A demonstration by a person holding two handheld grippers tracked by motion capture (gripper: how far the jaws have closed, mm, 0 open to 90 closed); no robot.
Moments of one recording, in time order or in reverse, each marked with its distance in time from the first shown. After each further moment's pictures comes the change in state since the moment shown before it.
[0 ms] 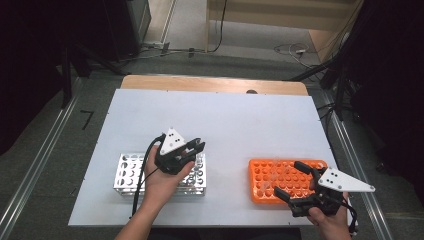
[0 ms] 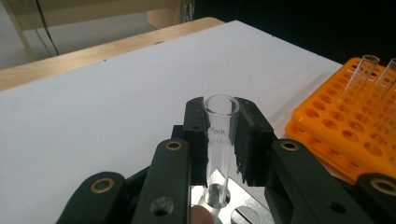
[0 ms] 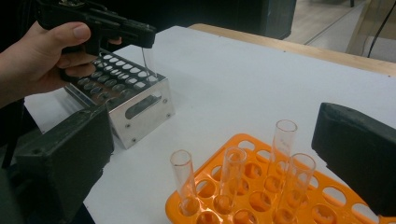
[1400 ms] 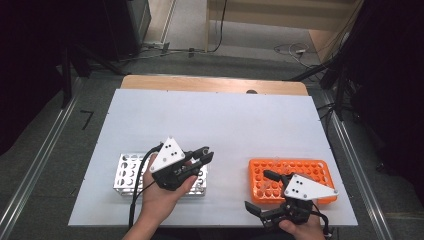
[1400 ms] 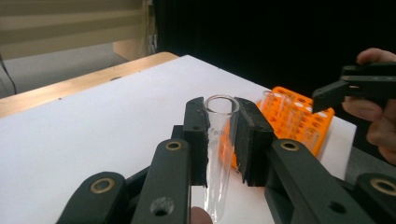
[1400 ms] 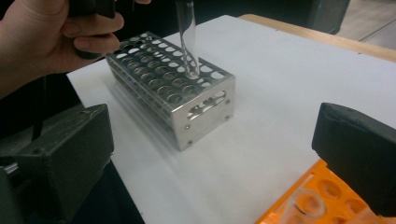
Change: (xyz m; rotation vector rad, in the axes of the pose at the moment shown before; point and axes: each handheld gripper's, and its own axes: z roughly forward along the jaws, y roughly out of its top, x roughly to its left) left arm -0.034 0.023 -0.044 -0.132 -0.133 0.018; right arm 0.052 0.004 0.036 0.046 0.132 -0.063
